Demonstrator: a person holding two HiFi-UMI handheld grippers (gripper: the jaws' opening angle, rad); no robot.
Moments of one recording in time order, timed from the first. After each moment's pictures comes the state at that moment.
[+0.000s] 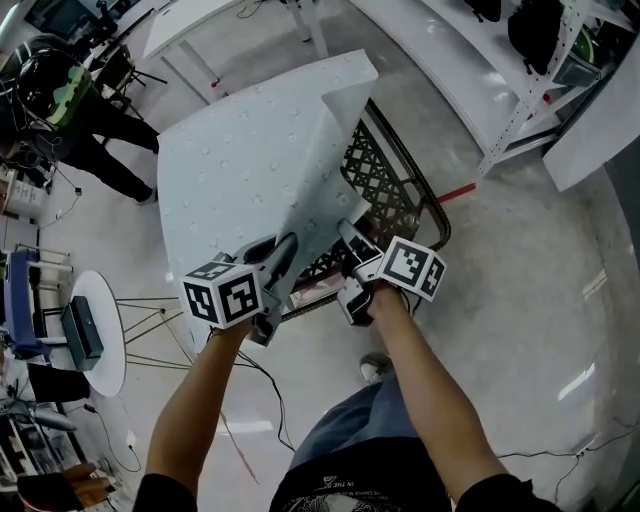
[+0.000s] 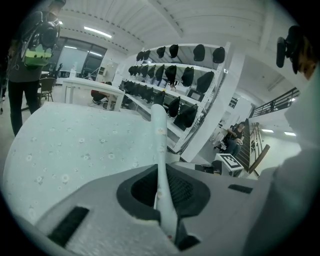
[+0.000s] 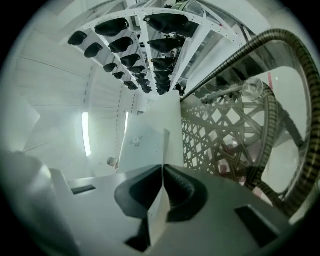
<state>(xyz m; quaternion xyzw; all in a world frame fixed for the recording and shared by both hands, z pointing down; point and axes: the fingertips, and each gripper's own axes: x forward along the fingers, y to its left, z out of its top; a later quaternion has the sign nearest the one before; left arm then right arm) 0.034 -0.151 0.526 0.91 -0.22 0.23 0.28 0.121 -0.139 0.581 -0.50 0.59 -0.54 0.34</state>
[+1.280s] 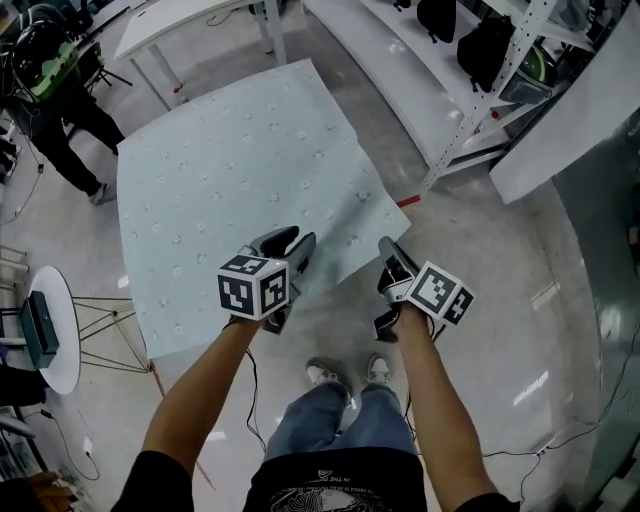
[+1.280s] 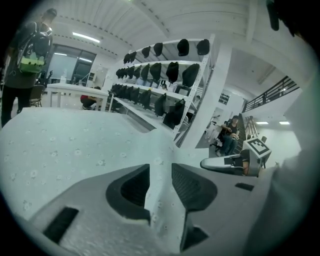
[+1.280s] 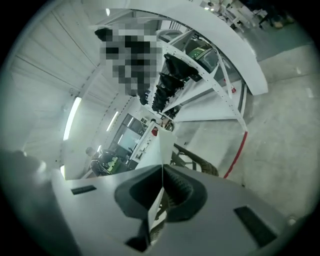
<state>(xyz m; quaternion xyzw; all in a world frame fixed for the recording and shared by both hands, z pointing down) 0.147 -0.088 0.539 0.93 -0.20 0.21 0.24 0.278 -0.003 0.554 -0.66 0.55 -0.46 0.23</state>
